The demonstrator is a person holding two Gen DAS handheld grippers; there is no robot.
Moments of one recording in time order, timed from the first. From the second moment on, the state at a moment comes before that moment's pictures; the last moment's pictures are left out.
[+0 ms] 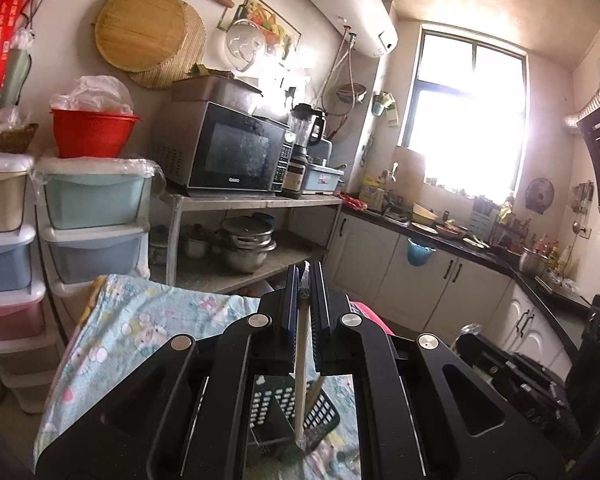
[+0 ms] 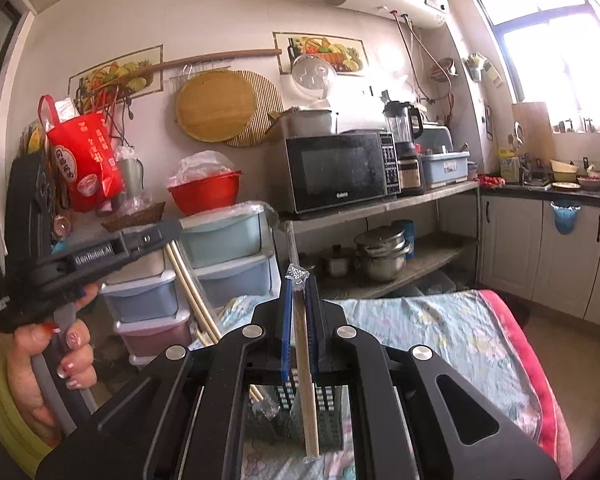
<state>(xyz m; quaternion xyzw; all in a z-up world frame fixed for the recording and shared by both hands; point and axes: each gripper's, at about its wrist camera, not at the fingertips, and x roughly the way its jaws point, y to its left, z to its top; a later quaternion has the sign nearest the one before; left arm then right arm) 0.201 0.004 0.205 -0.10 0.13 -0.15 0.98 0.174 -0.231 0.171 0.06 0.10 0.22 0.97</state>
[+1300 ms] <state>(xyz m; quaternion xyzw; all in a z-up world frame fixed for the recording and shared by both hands) 0.251 0.005 0.143 -0.10 0.16 -0.11 0.98 0.253 -0.195 0.153 0.07 0.09 0.20 0.97</state>
